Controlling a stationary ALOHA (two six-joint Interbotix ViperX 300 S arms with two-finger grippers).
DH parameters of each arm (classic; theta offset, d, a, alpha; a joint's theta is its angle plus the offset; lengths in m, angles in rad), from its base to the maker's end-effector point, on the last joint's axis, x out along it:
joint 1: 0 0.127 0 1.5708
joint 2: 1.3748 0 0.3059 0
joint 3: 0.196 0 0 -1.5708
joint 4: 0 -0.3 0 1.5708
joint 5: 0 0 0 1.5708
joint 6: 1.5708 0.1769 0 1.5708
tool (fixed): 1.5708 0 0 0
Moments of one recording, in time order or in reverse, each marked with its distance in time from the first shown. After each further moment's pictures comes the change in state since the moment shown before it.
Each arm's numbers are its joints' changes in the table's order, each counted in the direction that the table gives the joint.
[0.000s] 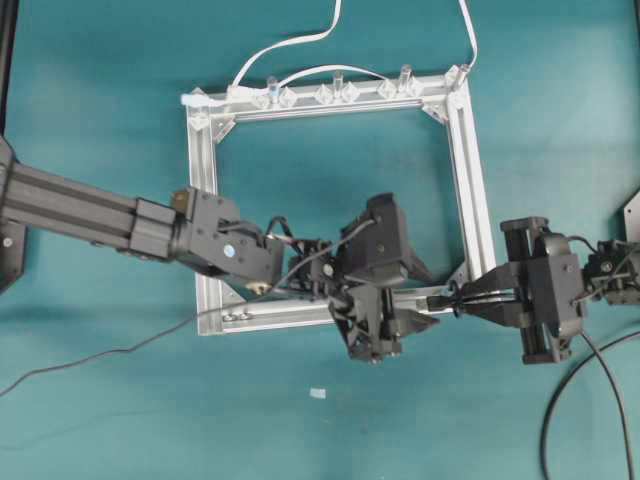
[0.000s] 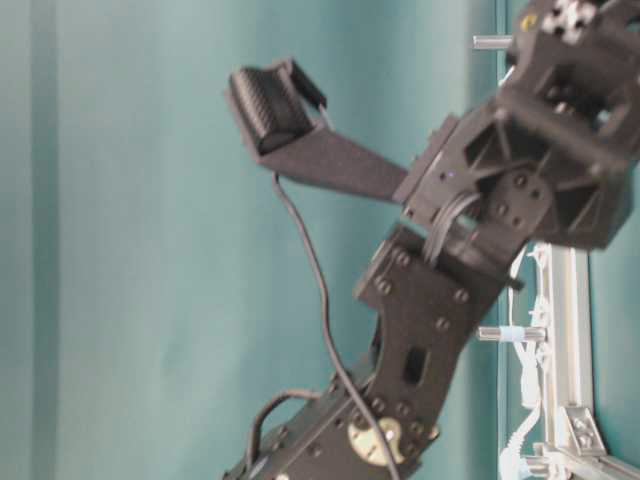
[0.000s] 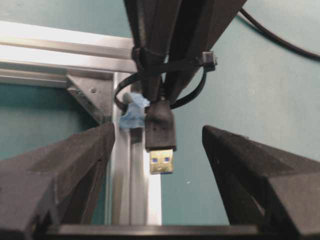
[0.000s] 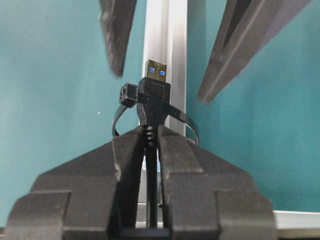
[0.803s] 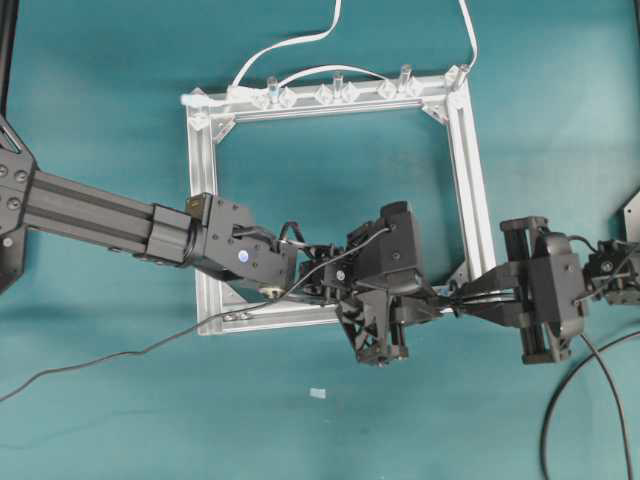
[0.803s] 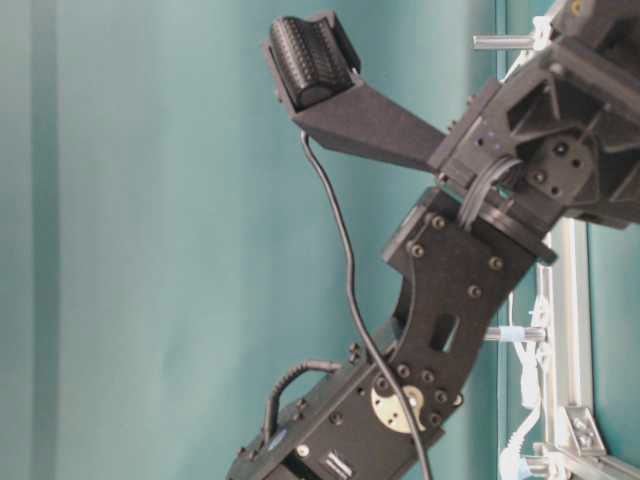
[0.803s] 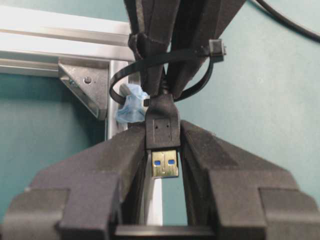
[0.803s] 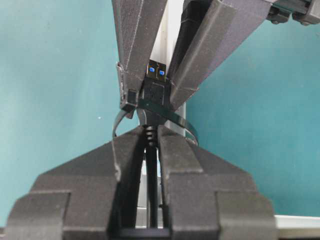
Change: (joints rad) left arm 0.000 -0.035 0.044 -0.002 -0.061 -0.002; right arm 0.002 0.000 -0.002 0.000 0.011 0.000
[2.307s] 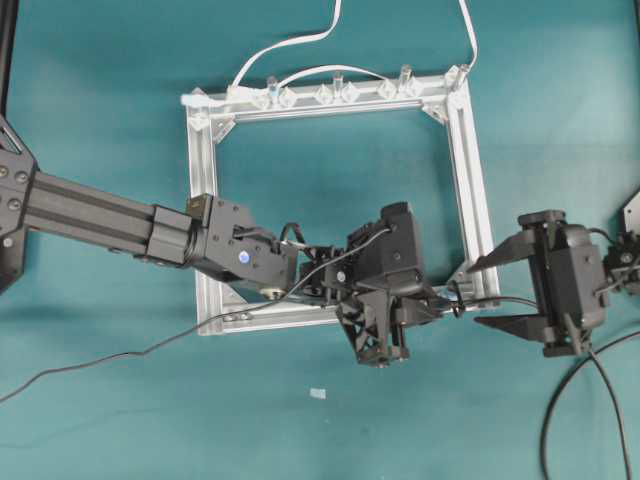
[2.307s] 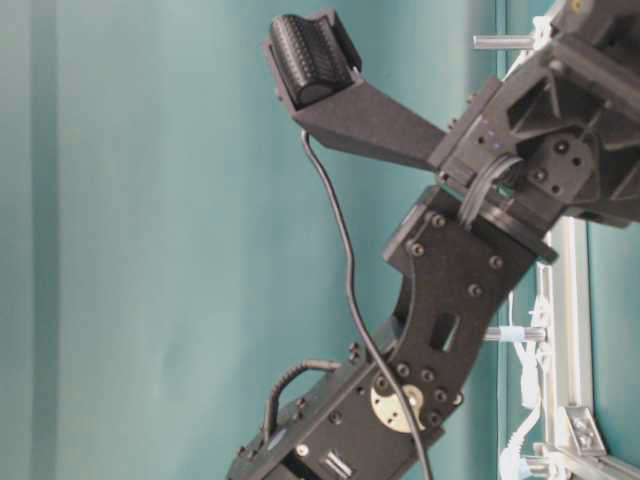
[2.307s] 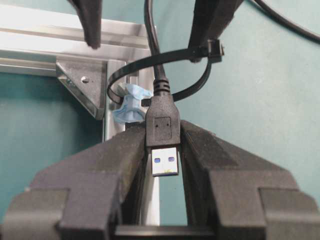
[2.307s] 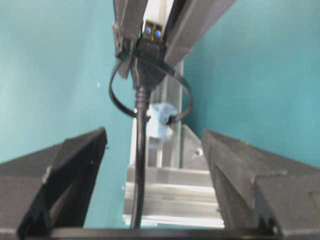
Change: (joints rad) left arm -0.002 0.000 0.002 0.002 -0.003 -0.009; right arm -0.008 0.097 -0.072 0.012 -0.043 0.005
